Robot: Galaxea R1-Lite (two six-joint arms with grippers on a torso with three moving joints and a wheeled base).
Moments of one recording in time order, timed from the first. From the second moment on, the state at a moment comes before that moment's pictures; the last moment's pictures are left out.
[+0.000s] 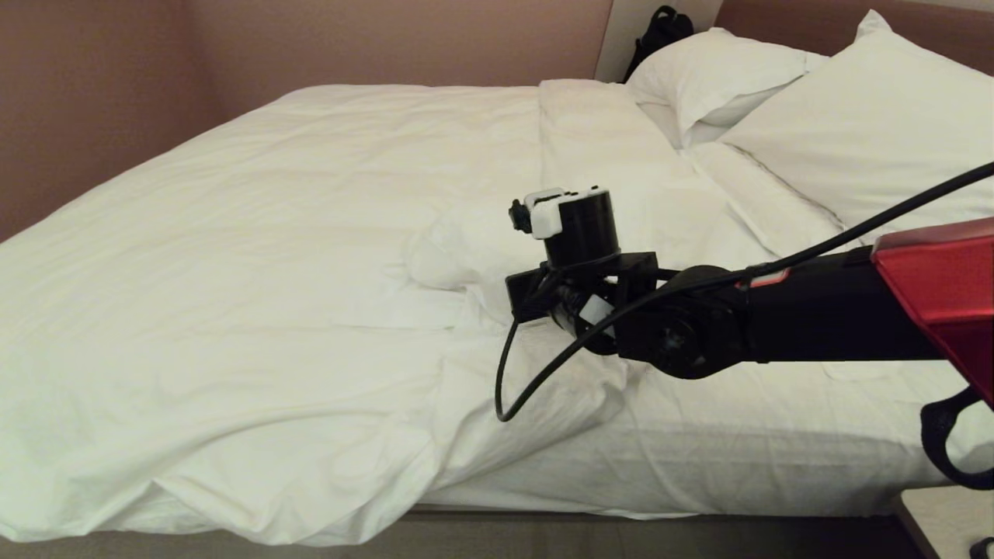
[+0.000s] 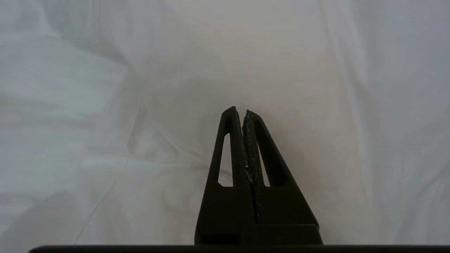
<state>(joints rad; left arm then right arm) 0.01 0.00 -0.06 0.17 -0.02 0.02 0.75 2.10 -1.59 -0.19 -0.54 0.00</state>
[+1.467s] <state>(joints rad) 0.01 0.00 -0.06 0.17 -0.02 0.02 0.59 2.10 -1.33 -0.69 -0.37 -0.11</state>
